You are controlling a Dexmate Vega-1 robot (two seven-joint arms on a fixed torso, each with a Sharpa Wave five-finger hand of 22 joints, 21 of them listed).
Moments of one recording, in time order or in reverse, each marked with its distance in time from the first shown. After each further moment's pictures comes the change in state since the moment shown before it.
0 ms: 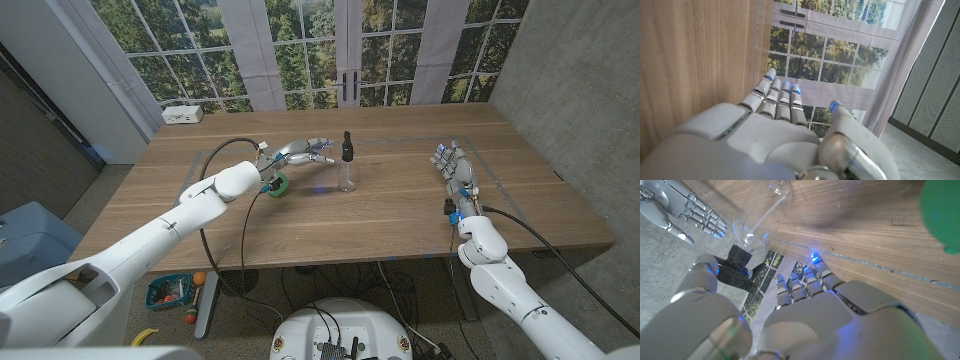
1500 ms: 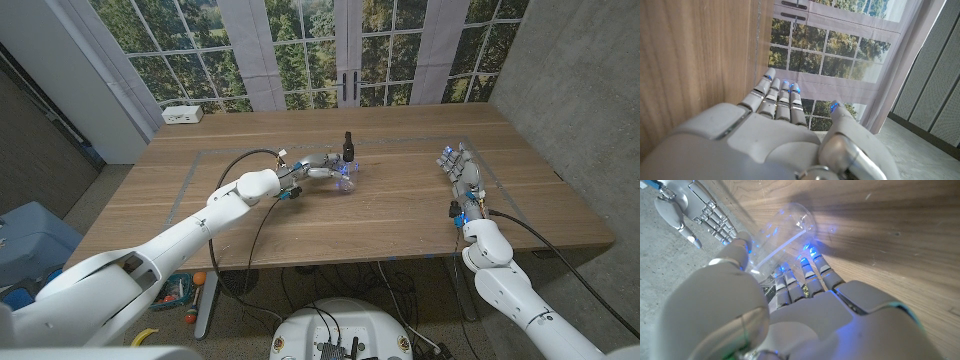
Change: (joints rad) left arm -0.086 -0.174 0.084 0.255 -0.131 -0.077 -0.119; left_hand 0.481 0.213 -0.009 0.010 -0.107 0.245 0.099 0.029 0.019 0.382 -0.035 0.073 0.012 0.252 -0.006 0.024 0.002 0.185 0.055 -0.096 0.009; right arm -0.027 -0.001 0.025 -0.009 0.003 0.007 -0.014; right_hand -0.019 0.000 -0.003 -0.014 0.000 0.005 0.005 0.000 0.000 0.005 0.005 0.000 -0.005 0.007 0.007 0.000 -0.009 0.007 0.007 -0.011 0.000
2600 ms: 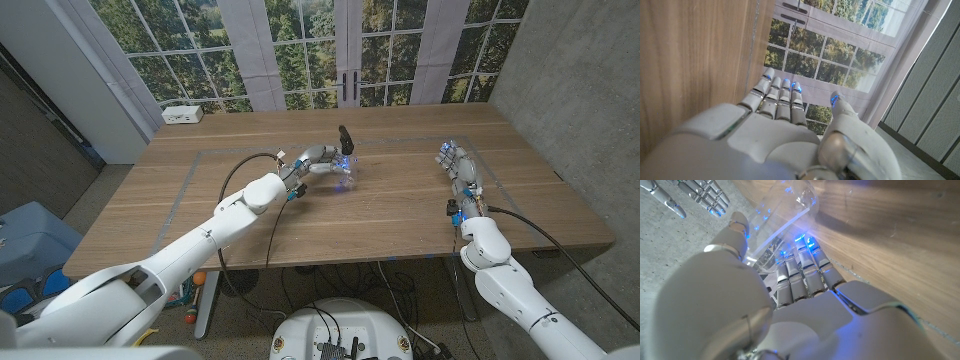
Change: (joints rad) left arm 0.063 -0.019 -0.041 -0.074 0.029 -0.012 0.203; left_hand 0.080 -0.030 0.018 -0.016 0.006 0.193 0.085 0.116 0.082 0.161 0.146 0.141 0.009 0.302 0.024 0.135 0.064 0.134 -0.031 0.036 0.014; right arm -0.033 -0.030 -0.006 -0.116 -0.126 -0.066 -0.115; right_hand 0.081 -0.010 0.054 -0.120 0.020 0.020 -0.027 0.000 0.000 0.021 -0.022 0.008 0.000 0.033 -0.007 0.000 -0.018 0.000 0.022 -0.031 0.000
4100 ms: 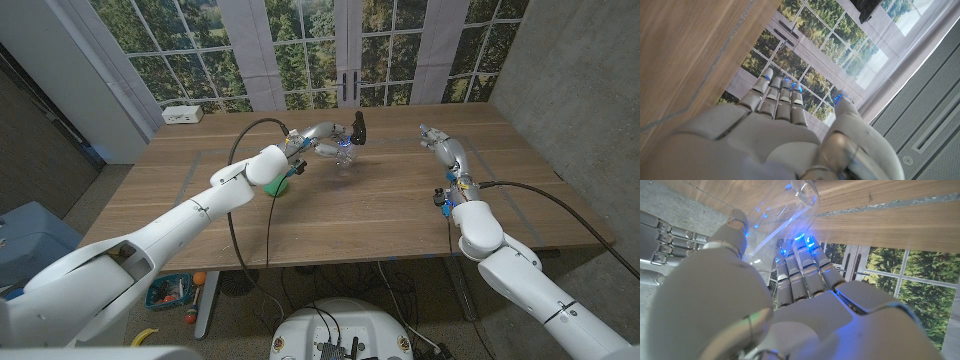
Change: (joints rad) left arm -0.109 0.078 0.049 -0.148 0.359 0.073 0.045; left_hand 0.027 -0.026 -0.016 0.008 0.007 0.020 0.020 0.001 0.000 0.021 0.018 0.011 0.000 0.009 -0.020 -0.003 0.015 -0.004 -0.004 0.005 0.000; right arm -0.010 -0.117 -0.040 -0.277 -0.321 -0.289 -0.127; right_hand -0.010 -0.017 -0.013 -0.015 0.000 -0.011 -0.011 0.000 0.000 -0.009 -0.009 0.000 0.007 -0.017 -0.002 0.000 0.000 -0.018 0.018 -0.013 0.000
